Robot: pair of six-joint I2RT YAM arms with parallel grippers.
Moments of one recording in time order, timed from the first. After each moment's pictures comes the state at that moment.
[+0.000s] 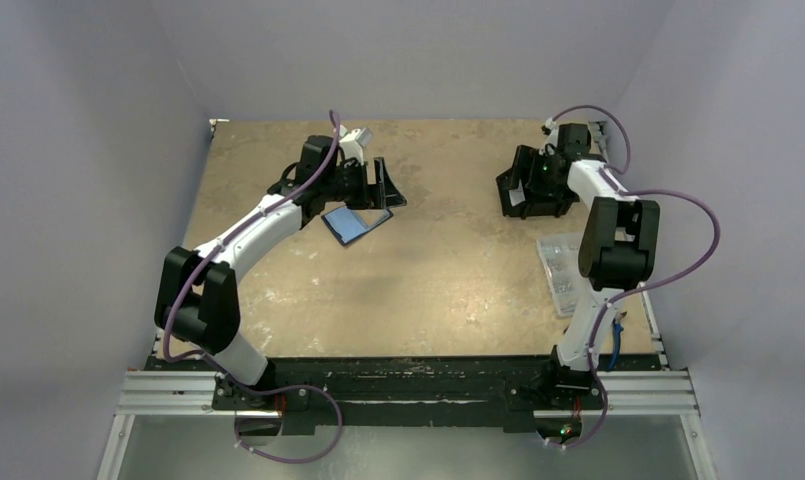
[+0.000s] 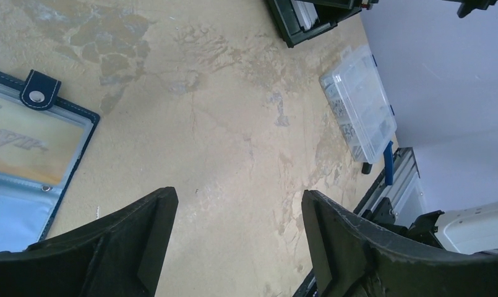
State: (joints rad) left arm -0.39 1.61 1.22 -0.18 0.51 -0.47; right arm -0.09 1.99 1.51 -0.44 -0.29 0.14
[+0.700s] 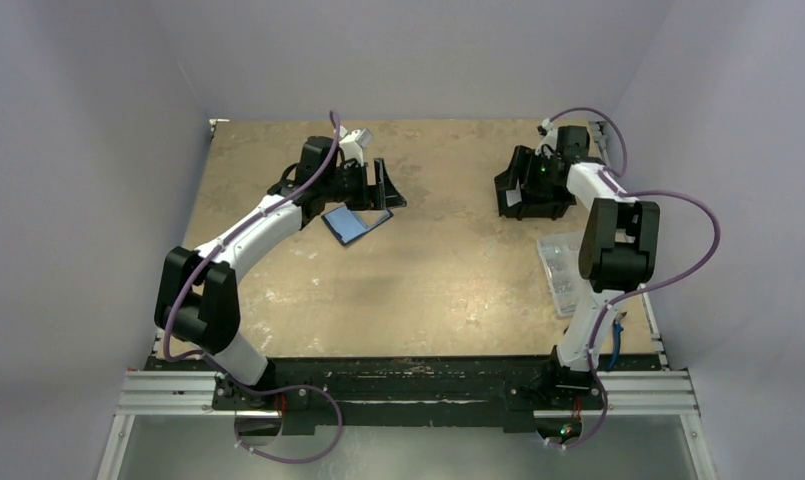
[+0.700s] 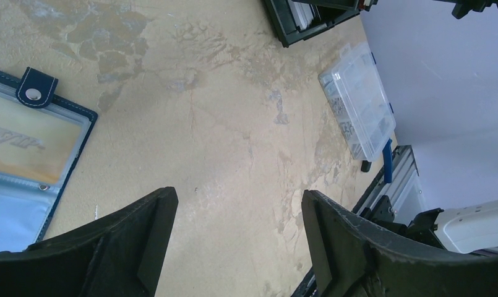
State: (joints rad) left arm -0.39 1.61 1.21 -0.17 0.52 -0.47; right arm -0.09 2.00 1.48 -0.39 -0.44 0.16
